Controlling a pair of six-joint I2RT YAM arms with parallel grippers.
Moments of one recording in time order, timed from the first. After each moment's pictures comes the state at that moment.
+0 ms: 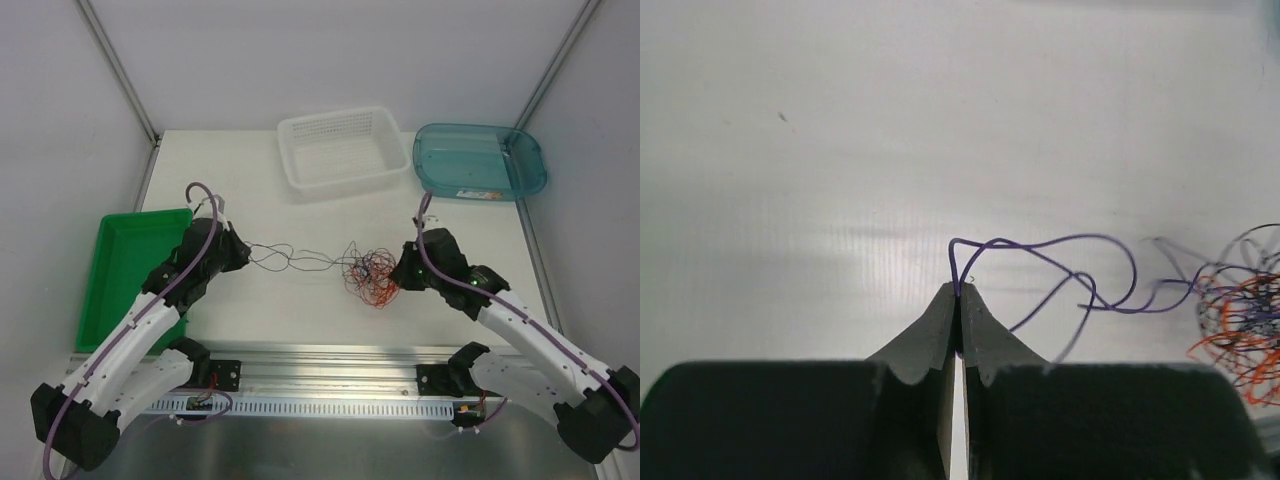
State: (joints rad) left arm -0.45 0.85 0.69 -0.46 -0.12 -0.59; right arm 0.68 0.96 0.68 -0.53 0.03 0.60
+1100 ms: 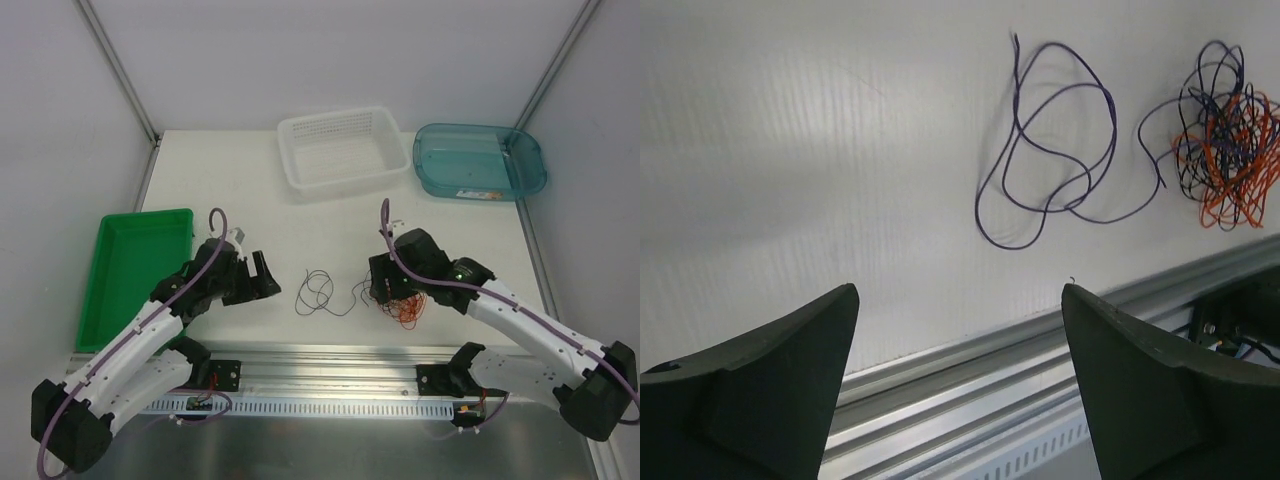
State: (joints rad) left arm -0.47 0.77 0.56 -0.61 0.13 -0.69; right arm 0.78 0.97 0.80 -0.72 0.06 0.39
